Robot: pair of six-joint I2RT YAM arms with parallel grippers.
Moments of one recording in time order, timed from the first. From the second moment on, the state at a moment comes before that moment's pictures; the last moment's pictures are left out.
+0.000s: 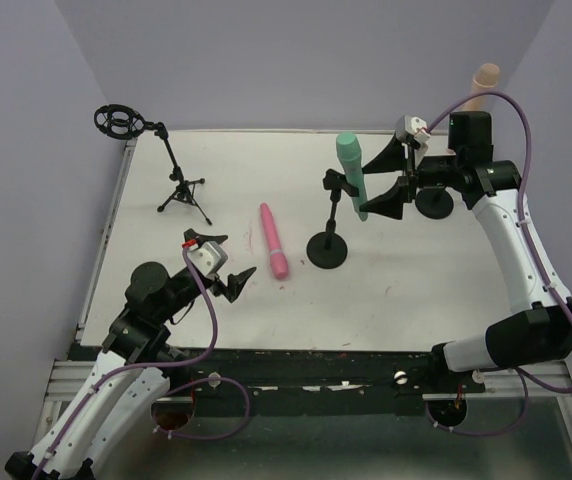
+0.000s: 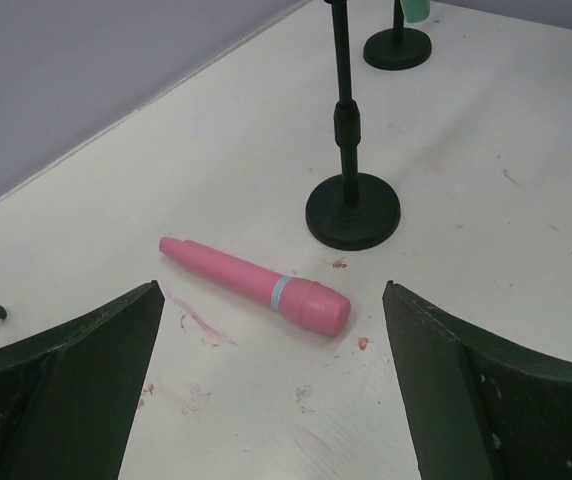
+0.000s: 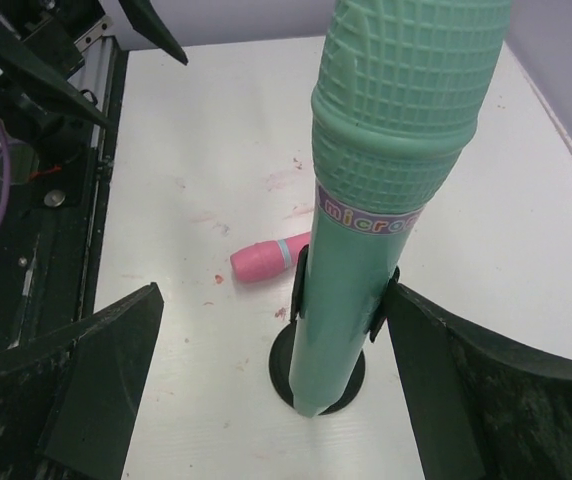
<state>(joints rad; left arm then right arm) -0.49 0.41 0.49 -0.12 0.32 0.17 0.14 1.42 1.53 -0.77 -1.26 -0.69</state>
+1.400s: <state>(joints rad) -0.49 0.43 0.49 -0.12 0.32 0.17 0.23 1.47 1.45 -0.49 -1.07 -0.38</state>
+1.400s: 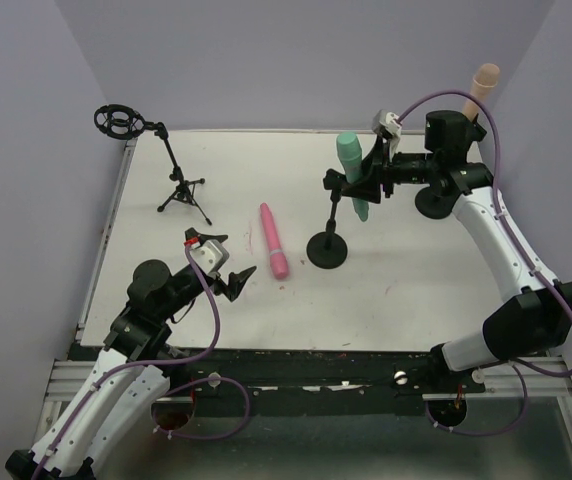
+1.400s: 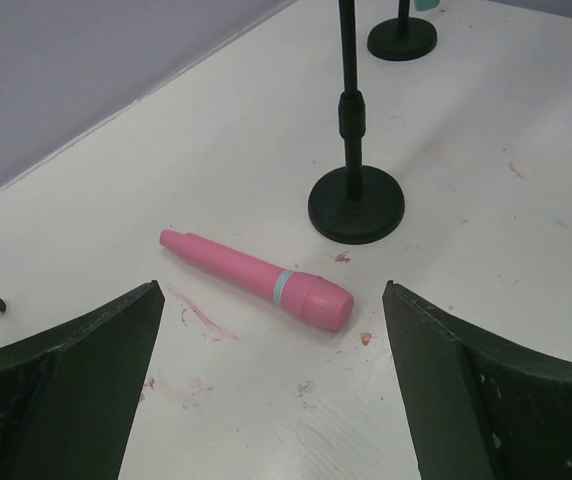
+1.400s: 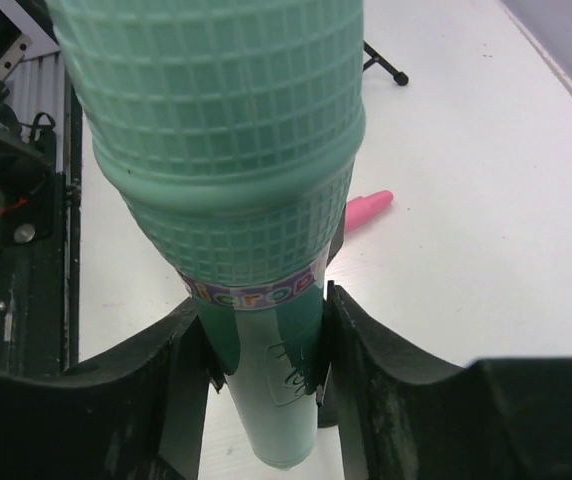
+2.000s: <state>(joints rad) -0.49 0.42 0.49 -0.12 0.32 0.17 0.08 1.37 1.46 -0.60 -1.04 -0.39</state>
